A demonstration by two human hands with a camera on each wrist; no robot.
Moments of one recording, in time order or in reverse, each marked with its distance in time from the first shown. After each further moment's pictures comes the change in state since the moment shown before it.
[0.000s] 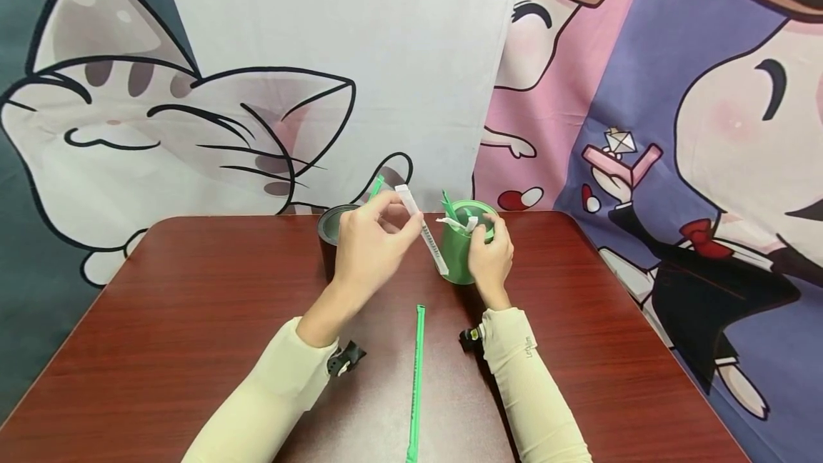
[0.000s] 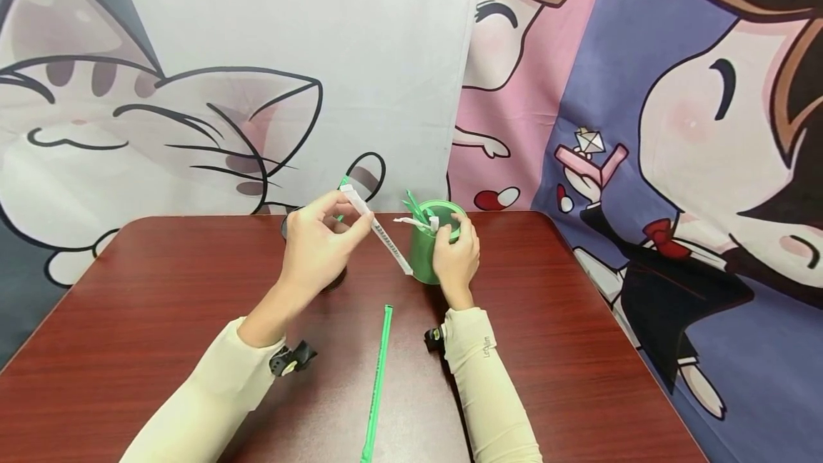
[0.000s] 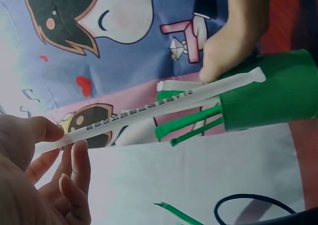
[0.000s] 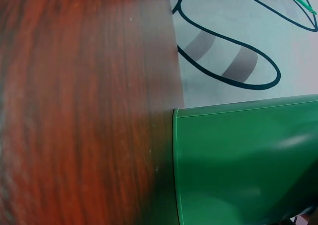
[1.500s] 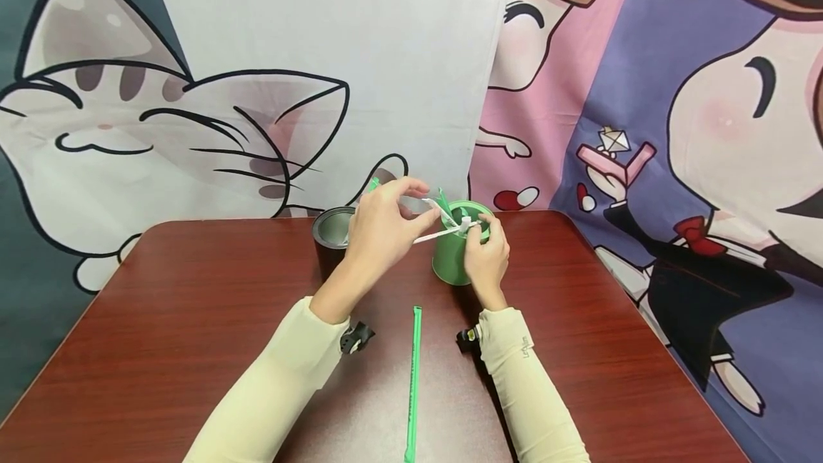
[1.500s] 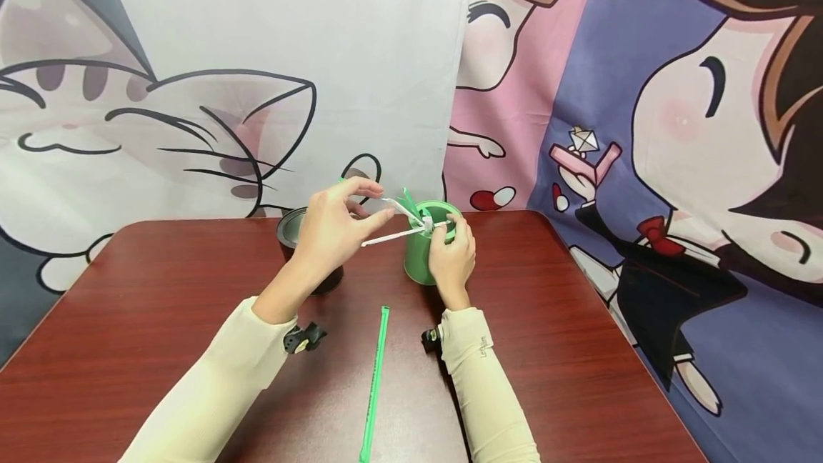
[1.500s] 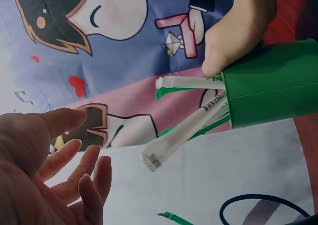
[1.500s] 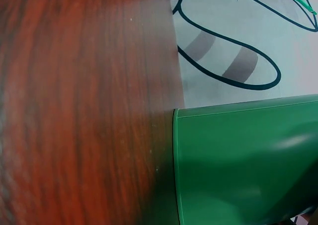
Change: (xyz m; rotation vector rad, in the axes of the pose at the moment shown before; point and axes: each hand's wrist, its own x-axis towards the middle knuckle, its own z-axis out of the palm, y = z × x) left_hand 0.023 0.007 0.016 0.243 -0.198 -0.037; right_hand 0.001 0.001 0.002 0.003 0.023 -0.020
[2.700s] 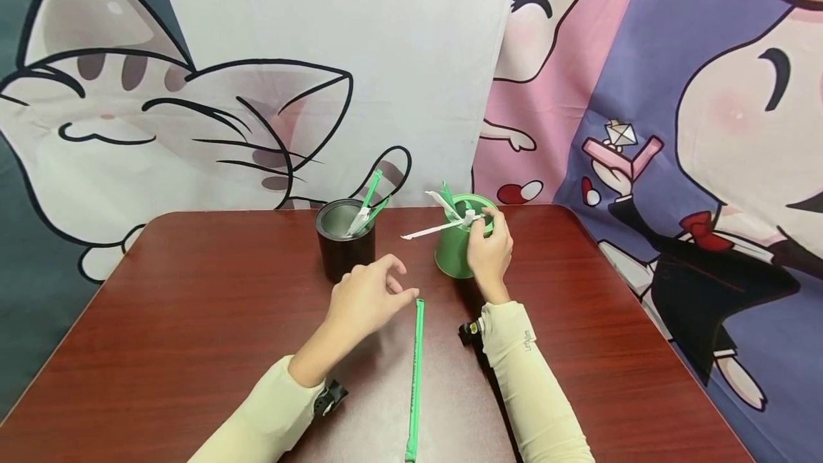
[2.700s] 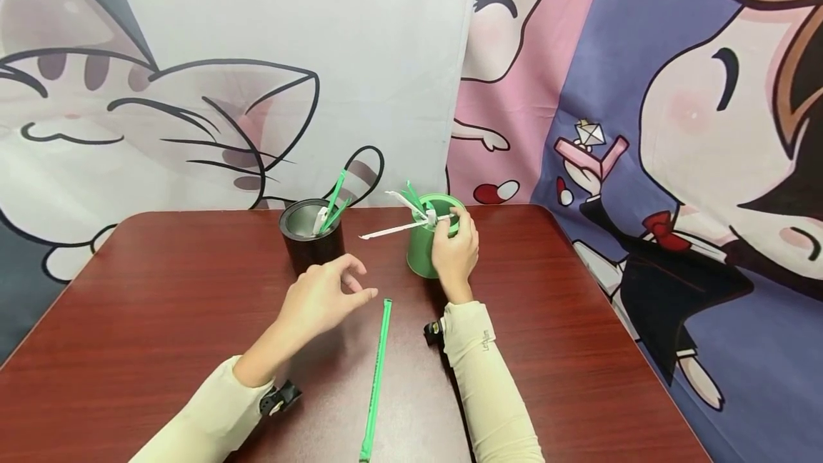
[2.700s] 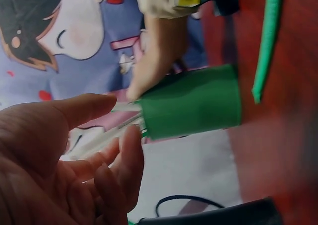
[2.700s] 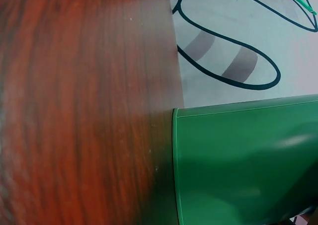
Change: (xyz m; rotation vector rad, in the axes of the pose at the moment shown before) left_hand -0.084 -0.051 0.017 0.203 -0.321 -0.178; right_hand 0.001 0.002 0.001 -0.008 0.000 -0.012
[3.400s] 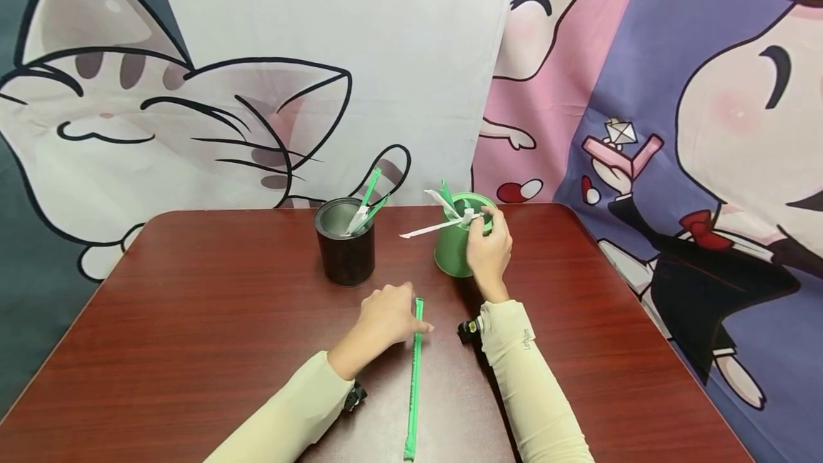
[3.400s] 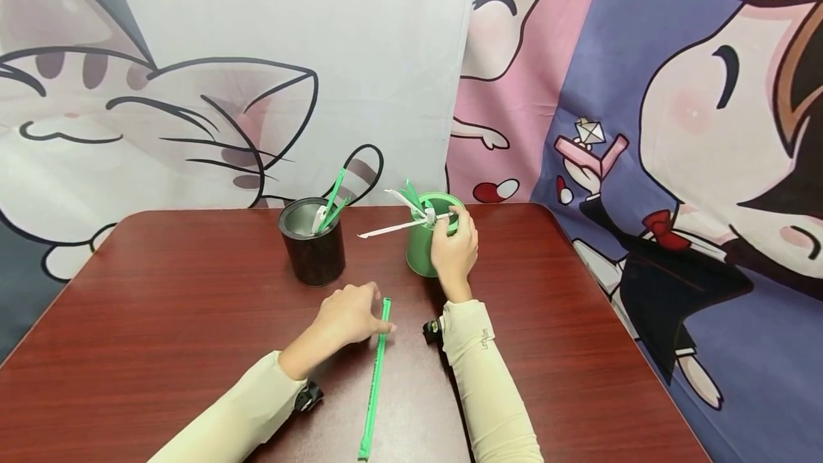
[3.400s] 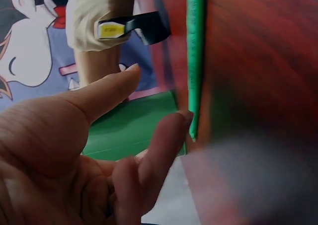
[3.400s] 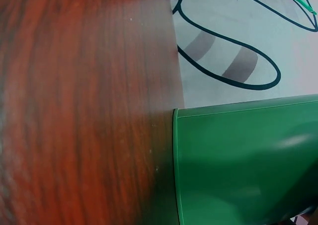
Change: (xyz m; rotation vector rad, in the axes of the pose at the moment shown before) left_hand 0.009 0.003 0.059 0.197 -0.319 -0.101; right_hand 0.001 0.000 -0.001 0.001 -0.007 0.006
